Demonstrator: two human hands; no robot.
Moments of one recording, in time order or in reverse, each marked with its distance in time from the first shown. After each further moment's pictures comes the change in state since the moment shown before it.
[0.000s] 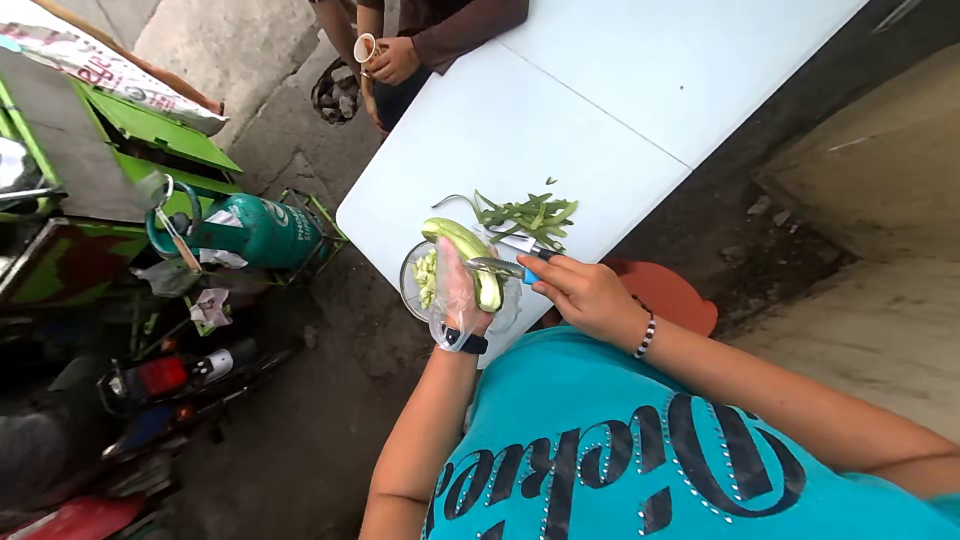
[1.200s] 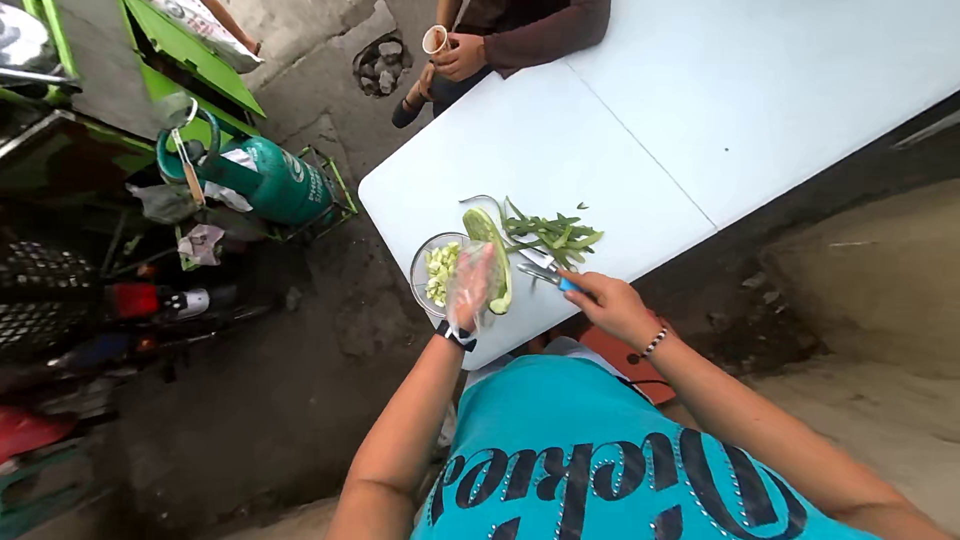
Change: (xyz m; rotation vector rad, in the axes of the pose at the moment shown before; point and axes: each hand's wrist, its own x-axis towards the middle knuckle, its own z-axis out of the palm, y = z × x) left_hand -0.001 0.008 -0.037 0.971 0.155 0.013; right_hand 0.001 0.075 0.012 0.045 -0.306 0.291
